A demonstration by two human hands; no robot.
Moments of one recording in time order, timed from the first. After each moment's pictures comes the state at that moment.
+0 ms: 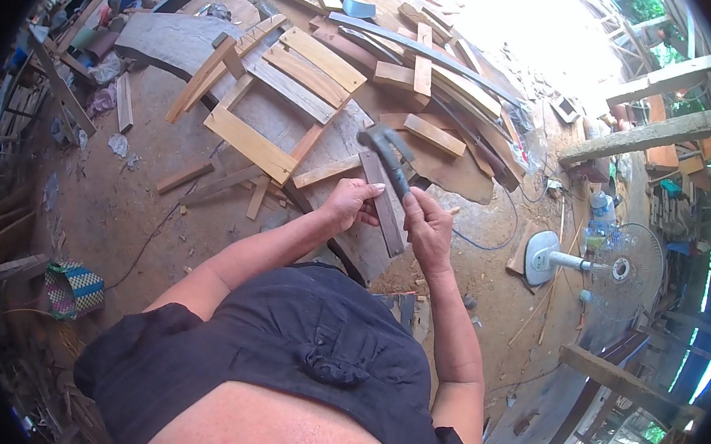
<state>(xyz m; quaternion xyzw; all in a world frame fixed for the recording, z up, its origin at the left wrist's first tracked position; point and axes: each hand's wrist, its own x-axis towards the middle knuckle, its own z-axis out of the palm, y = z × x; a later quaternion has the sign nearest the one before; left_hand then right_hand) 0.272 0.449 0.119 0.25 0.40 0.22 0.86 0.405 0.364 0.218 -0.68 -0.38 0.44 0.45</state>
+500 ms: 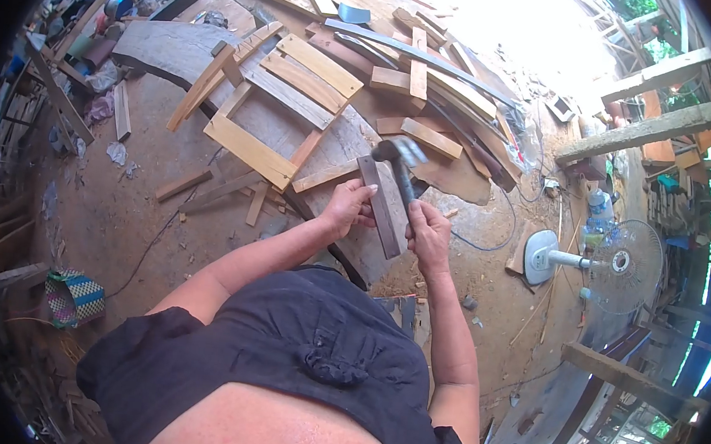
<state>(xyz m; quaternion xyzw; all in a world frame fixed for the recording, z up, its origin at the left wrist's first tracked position) 0.269 0.447 0.126 0.30 0.42 0.21 0.83 0.416 0.356 0.196 -0.71 -0.30 0.46 0.45</state>
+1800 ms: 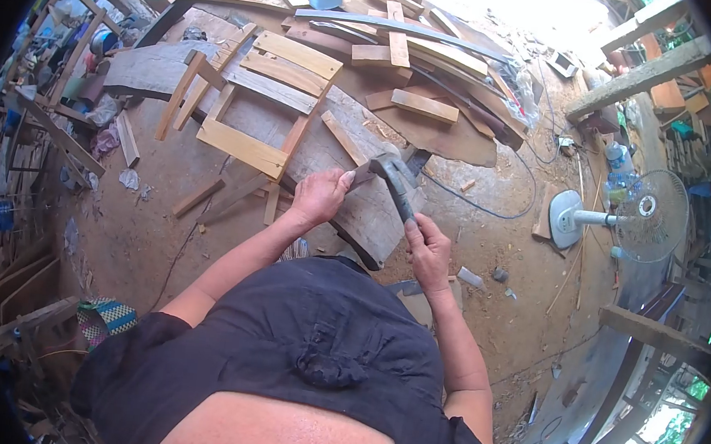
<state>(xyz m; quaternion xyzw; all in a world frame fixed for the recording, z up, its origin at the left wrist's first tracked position) 0.227 0.443 0.156 0.79 0.50 0.02 0.36 0.389 0.276 0.180 -0.68 -0.26 0.44 0.52</state>
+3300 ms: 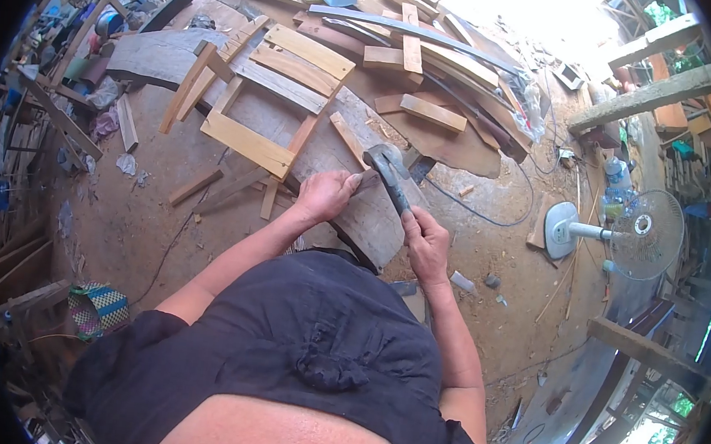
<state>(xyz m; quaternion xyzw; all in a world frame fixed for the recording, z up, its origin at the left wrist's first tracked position) 0.226 0.454 0.155 0.77 0.50 0.01 0.39 0.391 0.306 0.187 -0.70 -0.30 0.44 0.47</state>
